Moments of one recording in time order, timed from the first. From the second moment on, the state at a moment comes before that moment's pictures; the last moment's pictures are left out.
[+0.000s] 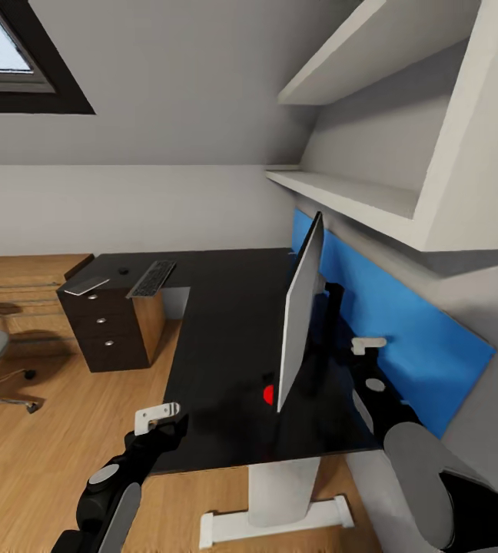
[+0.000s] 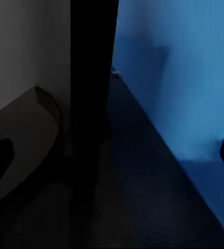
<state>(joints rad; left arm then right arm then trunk) -0.12 -0.04 -0.12 -1.60 0.30 0.56 0.27 -0.89 -0.01 -0.30 -0.38 0.34 -0.27 -0.06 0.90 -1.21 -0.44</state>
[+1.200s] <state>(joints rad) -0.12 -0.04 -0.12 -1.56 0.29 0.55 0.27 -0.41 0.17 -0.16 -1.16 0.34 -0.02 -0.09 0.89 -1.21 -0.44</state>
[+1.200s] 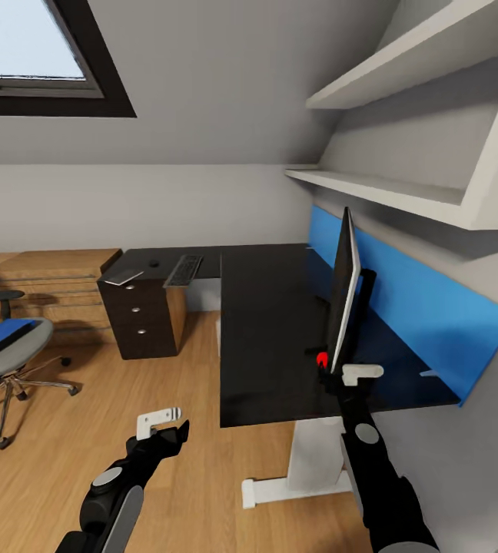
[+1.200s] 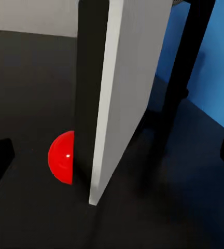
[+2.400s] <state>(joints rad) -0.12 -0.05 -0.12 -1.56 0.29 0.55 0.27 -0.41 0.17 -0.16 -1.16 0.34 -0.12 -0.18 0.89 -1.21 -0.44</state>
